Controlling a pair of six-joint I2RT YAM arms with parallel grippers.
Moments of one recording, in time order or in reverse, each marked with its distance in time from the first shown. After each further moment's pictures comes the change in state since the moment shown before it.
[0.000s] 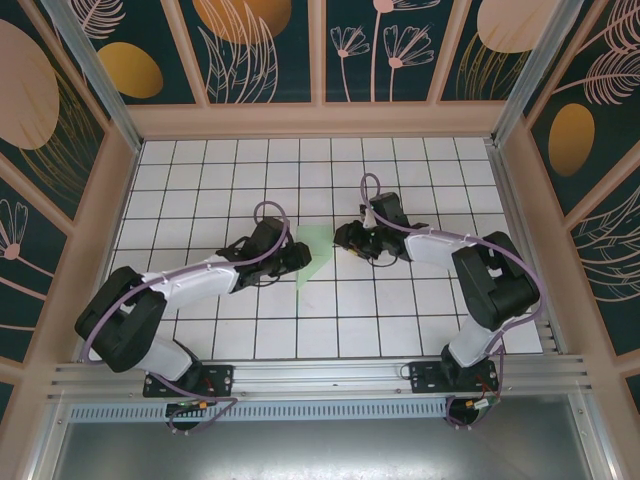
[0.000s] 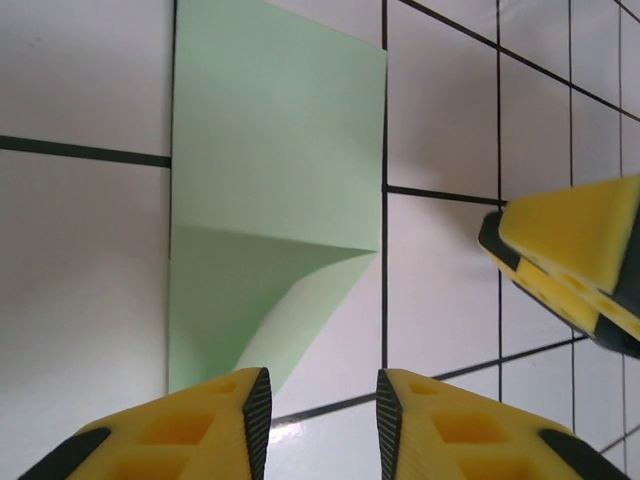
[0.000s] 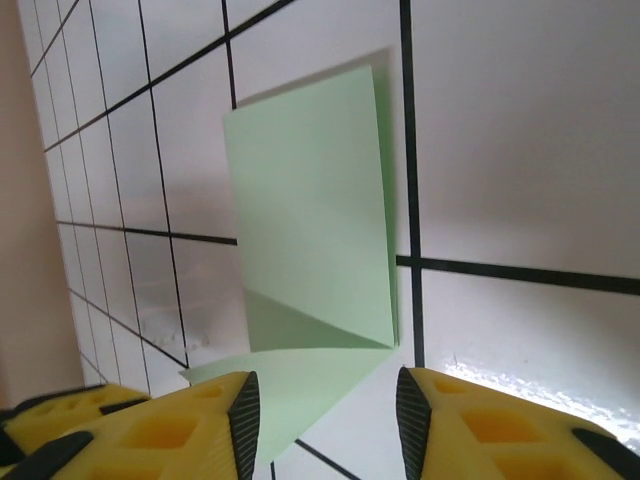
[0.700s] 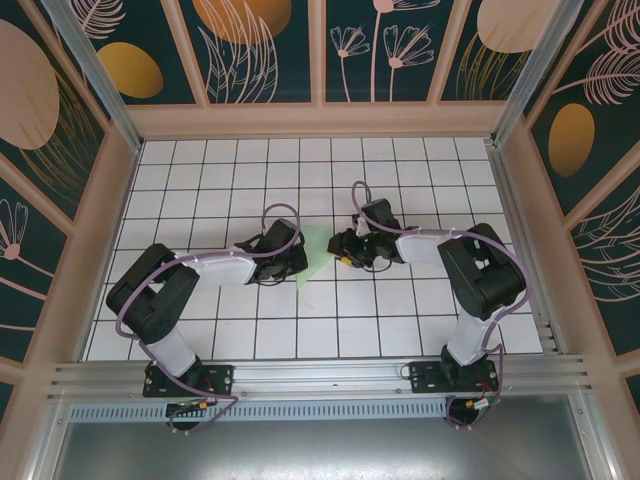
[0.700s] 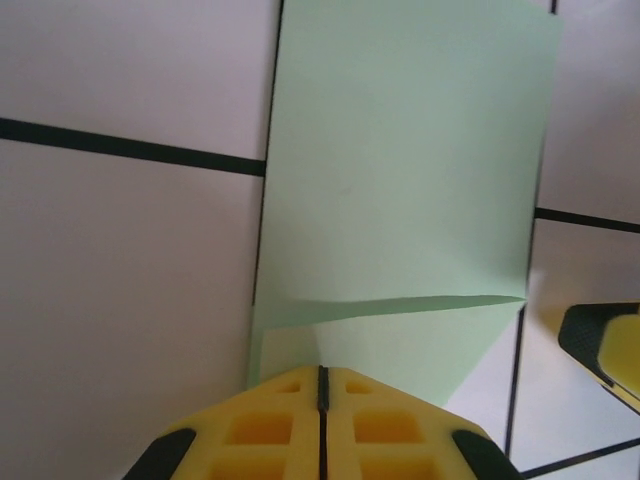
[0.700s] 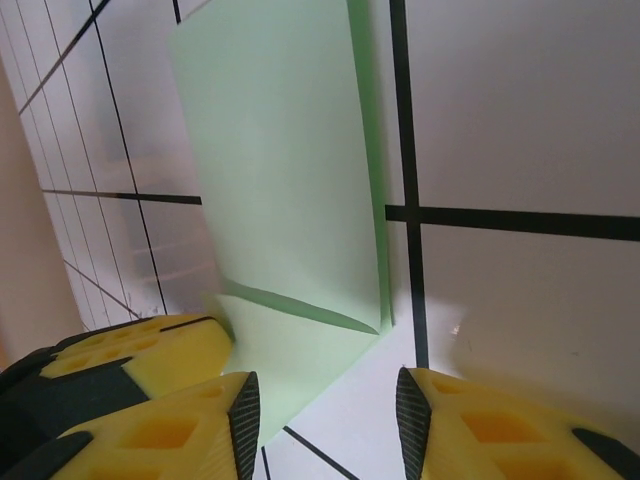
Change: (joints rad) left arm 0.000 0.199 0.070 -0.025 -0.070 -0.012; right arm 0.037 0.095 0.005 0.027 -0.060 0.037
